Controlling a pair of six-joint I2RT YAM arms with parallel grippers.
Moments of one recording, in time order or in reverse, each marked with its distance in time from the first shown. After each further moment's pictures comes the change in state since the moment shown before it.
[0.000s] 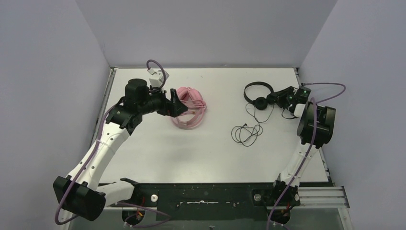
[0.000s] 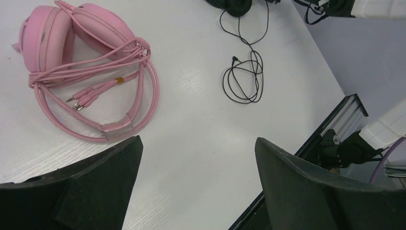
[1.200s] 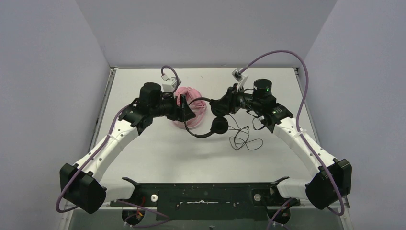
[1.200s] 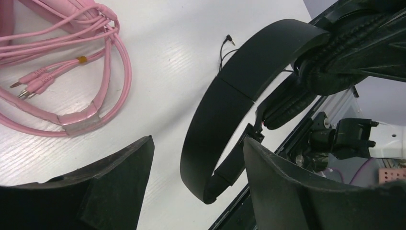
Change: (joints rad) left arm -0.093 0.064 -0.049 0.052 -0.019 -0.070; right arm 0.767 -0.879 -0.160 -0.450 -0.172 -0.515
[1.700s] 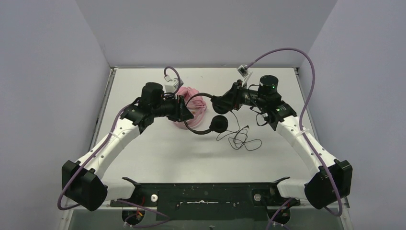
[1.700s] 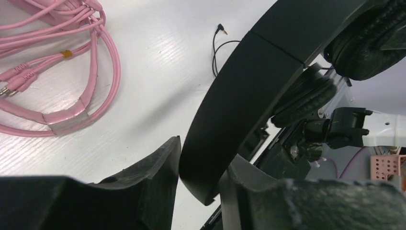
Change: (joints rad) left arm 0.002 0.036 0.004 -0.014 0.065 -0.002; right arm -0.059 0.000 0.021 0.047 -0.135 0.103
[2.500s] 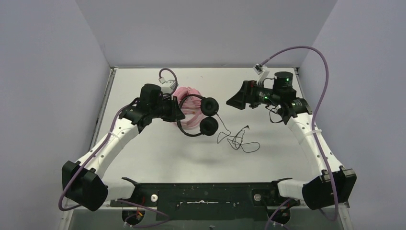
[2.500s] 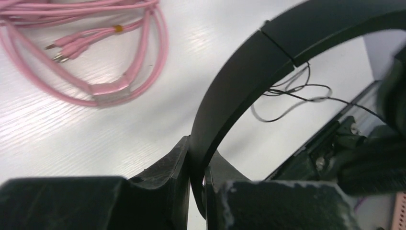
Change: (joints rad) left arm 0.027 0.011 -0.010 -0.061 -0.079 0.014; right arm -0.174 0.018 0.118 -0.340 -0.043 -0.098
